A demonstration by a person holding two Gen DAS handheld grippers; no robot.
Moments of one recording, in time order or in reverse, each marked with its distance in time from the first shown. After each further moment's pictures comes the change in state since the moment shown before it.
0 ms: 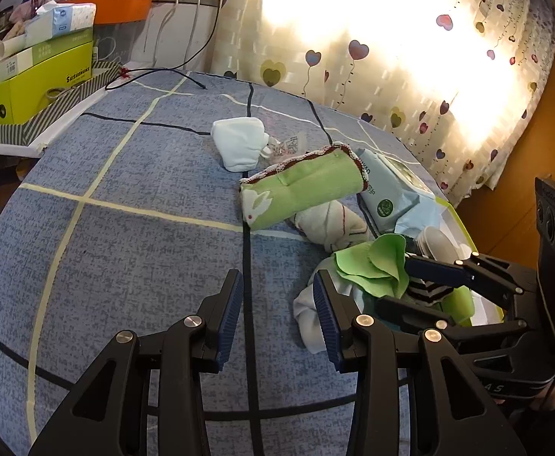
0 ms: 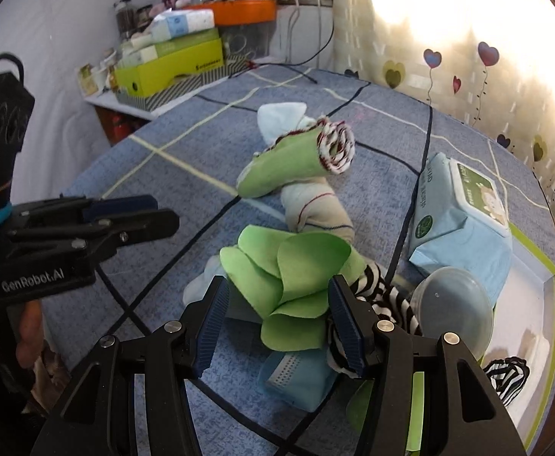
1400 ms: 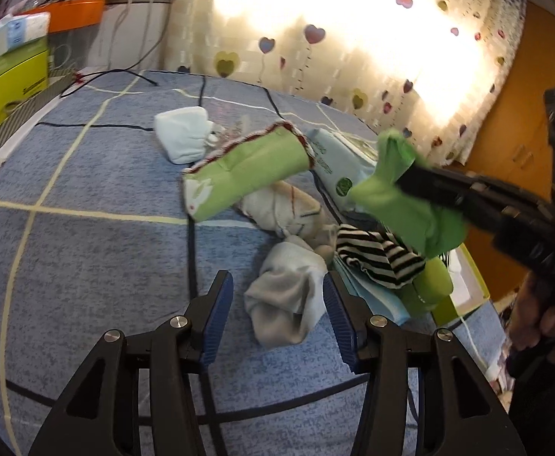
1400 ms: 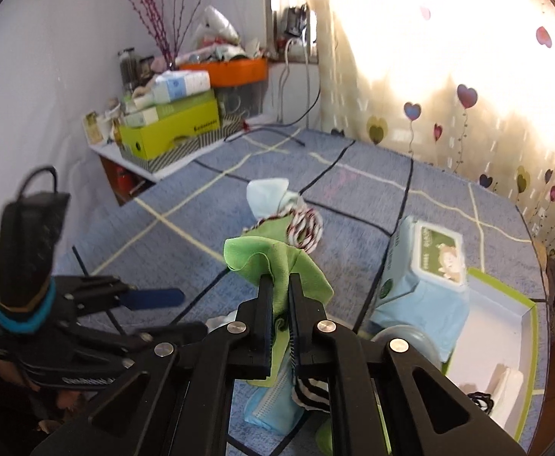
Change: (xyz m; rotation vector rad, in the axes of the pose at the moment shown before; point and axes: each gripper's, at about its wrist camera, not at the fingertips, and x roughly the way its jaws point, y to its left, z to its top) left arm 0.017 -0.025 -0.010 0.104 0.034 -0.110; right arm -0.055 -0.021 0.023 0.029 -0.214 0.002
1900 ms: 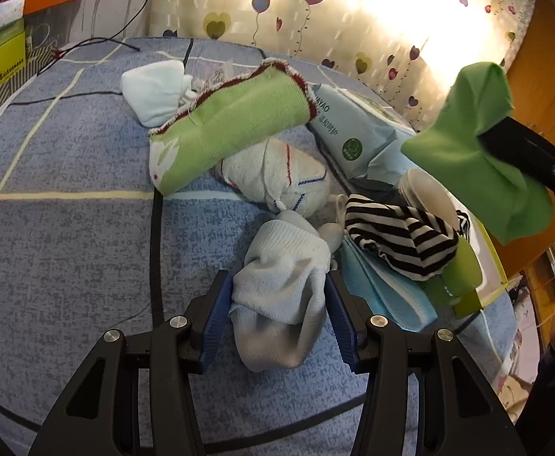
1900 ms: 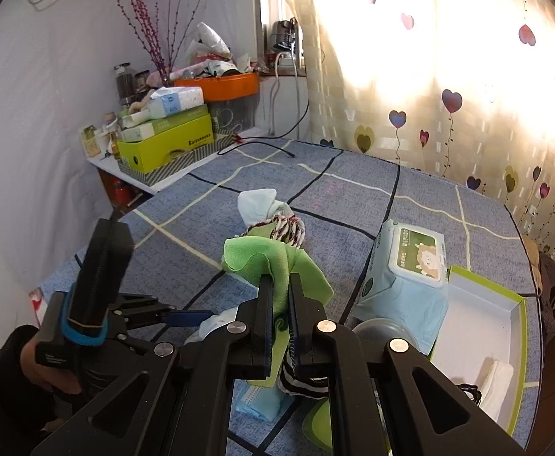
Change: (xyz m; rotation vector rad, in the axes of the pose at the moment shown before) left arm 0.049 -0.005 -0.002 -0.001 0.121 0.011; right arm -0.021 -0.010 -0.007 0.020 -0.038 -0.009
